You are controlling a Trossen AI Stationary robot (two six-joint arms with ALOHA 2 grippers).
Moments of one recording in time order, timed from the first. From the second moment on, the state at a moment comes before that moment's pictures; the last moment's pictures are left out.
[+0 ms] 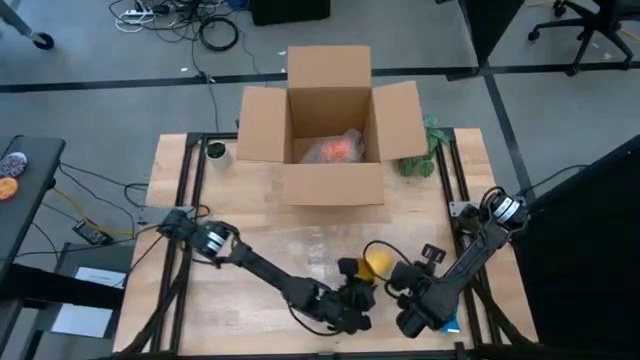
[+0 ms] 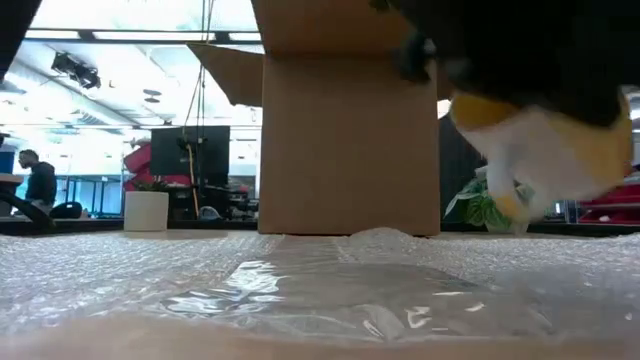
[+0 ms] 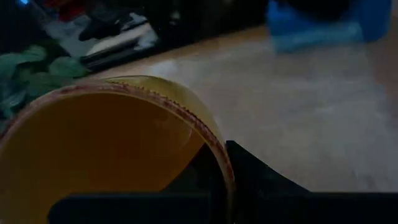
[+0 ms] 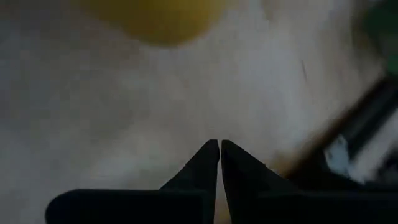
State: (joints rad) left arm -0.49 2.41 1.92 -0.11 -0.84 -0.03; right arm 0.85 1.86 1.41 -1.55 0.28 1.35
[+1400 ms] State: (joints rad) left arm -0.43 2.45 1.99 -0.40 -0.82 0.15; right arm 0.77 1.83 1.41 -1.25 0.48 1.58
